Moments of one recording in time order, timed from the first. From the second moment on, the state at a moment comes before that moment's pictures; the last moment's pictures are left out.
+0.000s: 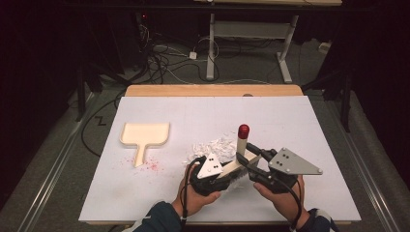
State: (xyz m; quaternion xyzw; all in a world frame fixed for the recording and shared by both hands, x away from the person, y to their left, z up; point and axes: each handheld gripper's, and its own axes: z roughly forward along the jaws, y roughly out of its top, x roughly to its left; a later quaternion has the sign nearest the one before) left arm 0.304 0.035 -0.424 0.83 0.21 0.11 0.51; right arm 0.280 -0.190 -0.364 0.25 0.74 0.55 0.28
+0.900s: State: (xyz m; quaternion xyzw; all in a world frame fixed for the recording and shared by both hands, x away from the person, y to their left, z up) left arm 0.281 0.053 -0.412 0.90 0.03 0.12 0.42; right arm 0.292 -0.178 -0.406 0.02 0.93 0.35 0.09
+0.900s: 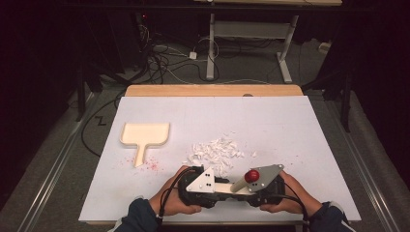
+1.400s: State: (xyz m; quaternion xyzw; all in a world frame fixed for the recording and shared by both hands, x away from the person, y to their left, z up) left arm 0.279 0.136 -0.432 0.86 0.20 0.29 0.38; right arm 0.324 -0.218 -0.379 0.17 0.88 0.40 0.17
